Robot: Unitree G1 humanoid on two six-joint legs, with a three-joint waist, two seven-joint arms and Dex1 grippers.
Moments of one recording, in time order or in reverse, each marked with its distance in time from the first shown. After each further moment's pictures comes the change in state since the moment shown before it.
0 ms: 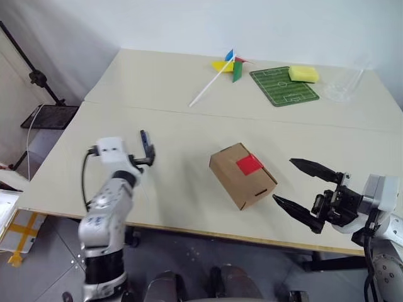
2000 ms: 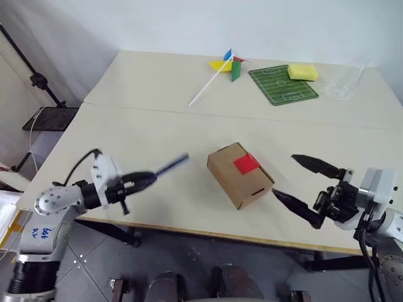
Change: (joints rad) left arm 0.154 0.667 -0.088 0.240 -0.109 -0.653 -1.292; right arm 0.044 -0.128 -0.008 -0.067 -0.001 0.097 -0.063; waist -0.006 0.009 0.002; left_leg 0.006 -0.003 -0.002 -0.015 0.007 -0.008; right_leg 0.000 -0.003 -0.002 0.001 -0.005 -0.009
